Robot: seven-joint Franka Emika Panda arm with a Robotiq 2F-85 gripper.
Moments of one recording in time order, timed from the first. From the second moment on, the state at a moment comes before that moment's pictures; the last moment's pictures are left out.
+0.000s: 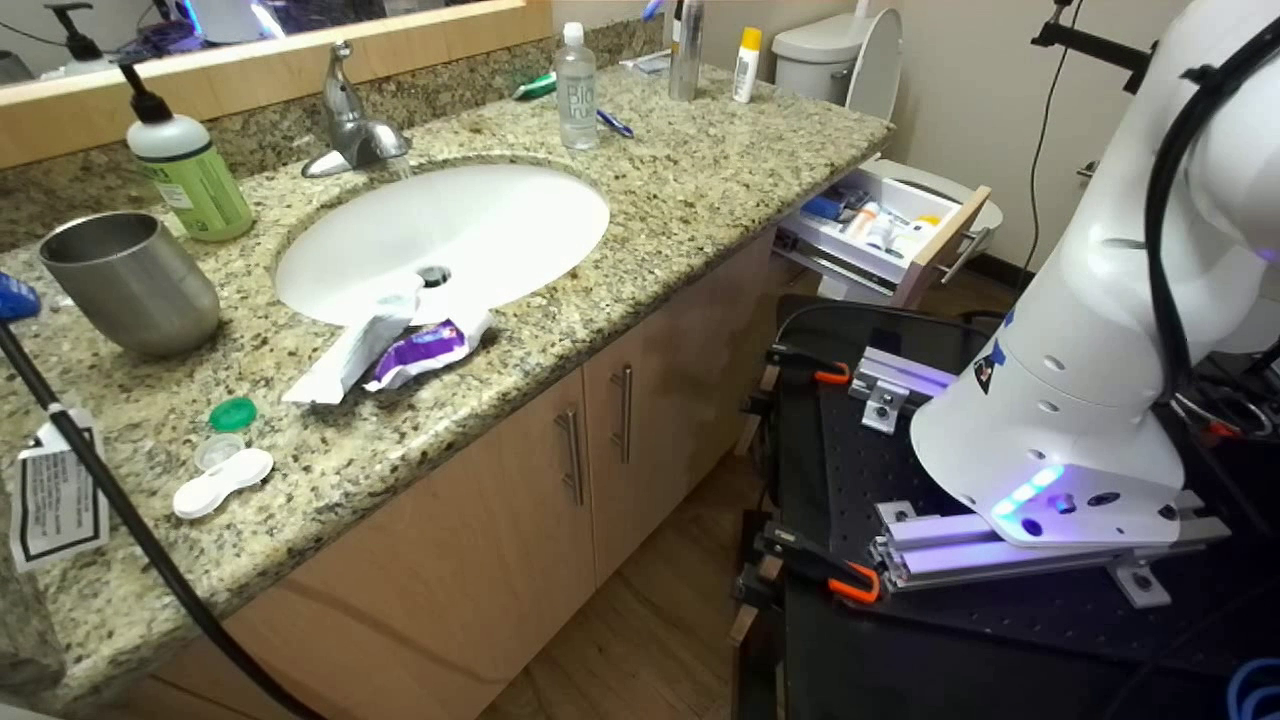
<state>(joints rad) -0.29 -0.38 -0.28 -2.31 -0.75 1.93 1.86</state>
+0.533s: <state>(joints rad) -0.40 0.13 -0.42 -2.03 -0.48 1.93 1.86</state>
